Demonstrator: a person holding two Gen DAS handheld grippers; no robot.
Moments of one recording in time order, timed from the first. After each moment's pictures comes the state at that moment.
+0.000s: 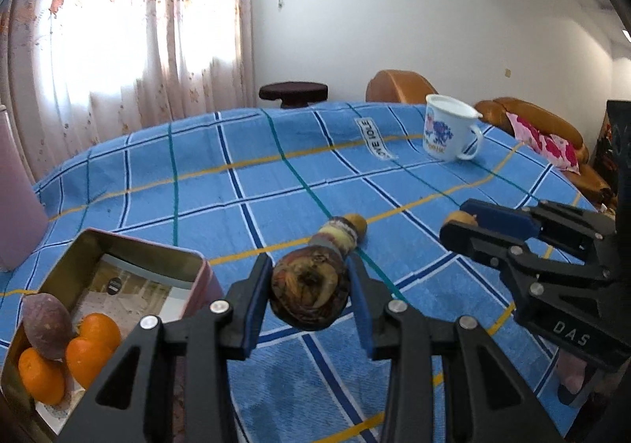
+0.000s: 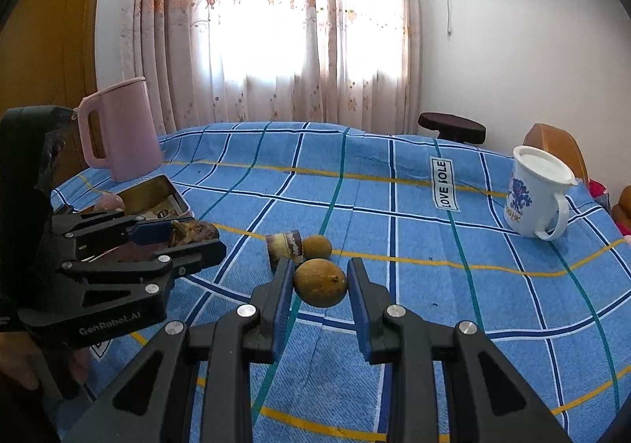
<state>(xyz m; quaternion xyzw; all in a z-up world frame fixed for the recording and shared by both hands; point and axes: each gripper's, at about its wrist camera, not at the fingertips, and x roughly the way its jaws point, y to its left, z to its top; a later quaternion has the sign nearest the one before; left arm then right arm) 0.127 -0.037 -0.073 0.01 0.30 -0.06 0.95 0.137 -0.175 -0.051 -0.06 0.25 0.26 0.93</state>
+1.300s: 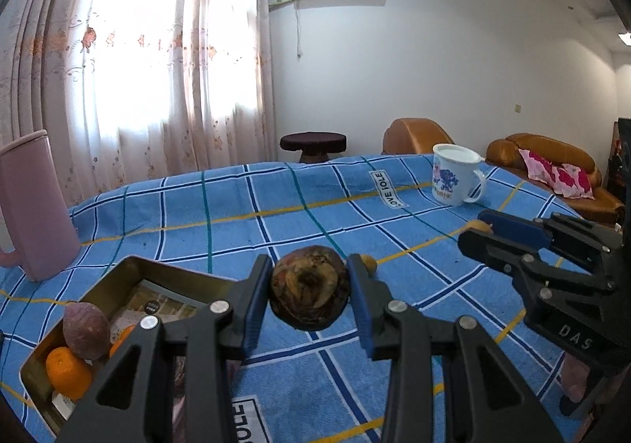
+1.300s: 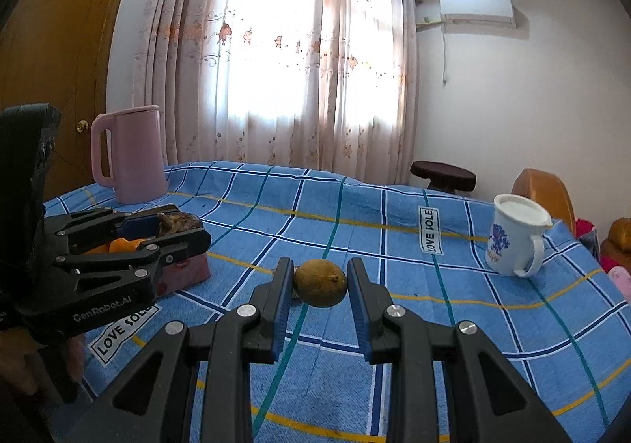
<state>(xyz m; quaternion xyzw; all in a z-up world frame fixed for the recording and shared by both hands) 0.092 -0.032 -0.058 0.01 0.20 -0.03 0.98 0.105 -0.178 -0.038 -0.08 0.16 0.25 0.95</state>
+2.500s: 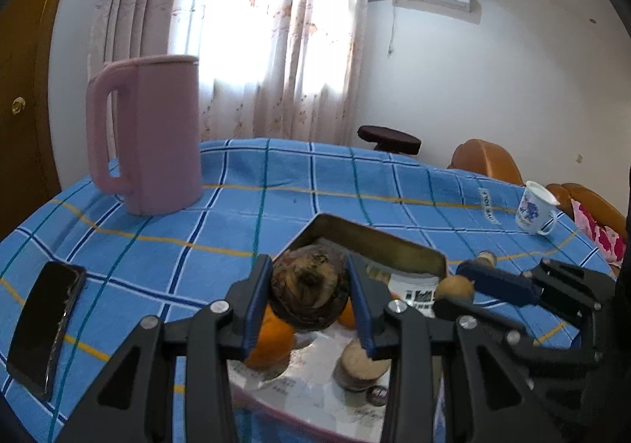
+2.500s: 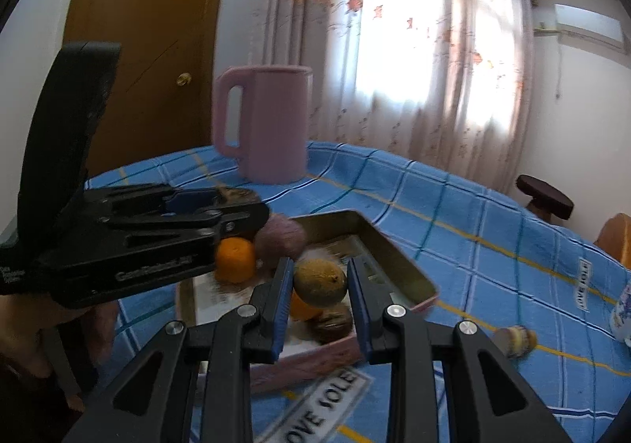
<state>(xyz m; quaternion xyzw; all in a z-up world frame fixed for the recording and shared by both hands) 0.036 0.132 -0.059 -0.09 0.23 0.09 0.96 0.072 0.006 -0.041 -0.15 0.20 0.43 0.87</state>
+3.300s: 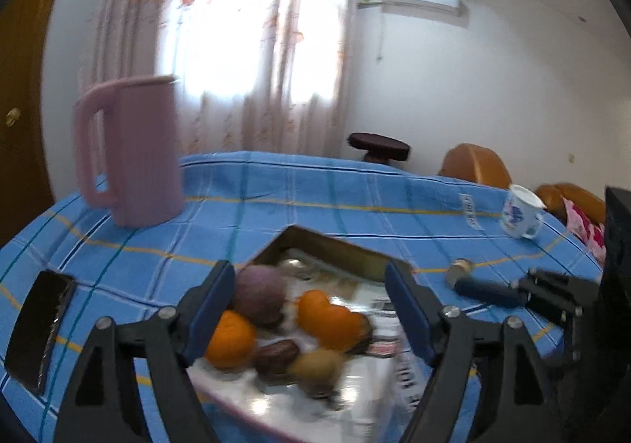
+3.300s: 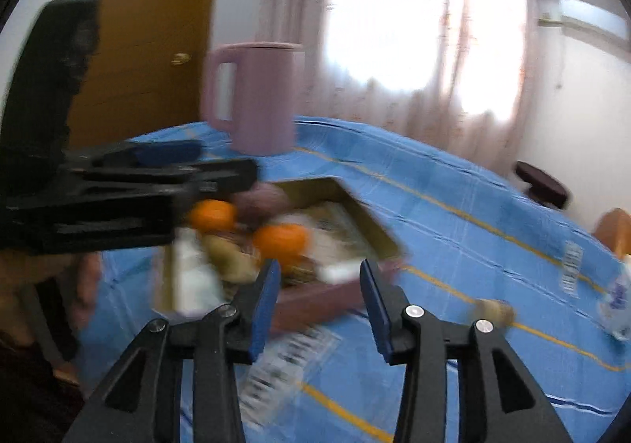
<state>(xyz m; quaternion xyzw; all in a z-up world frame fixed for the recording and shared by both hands) 0.036 0.092 -0.042 -0.07 0.22 0.06 0.97 0.094 -0.054 -0.038 -0.17 0.22 0.38 0.88</state>
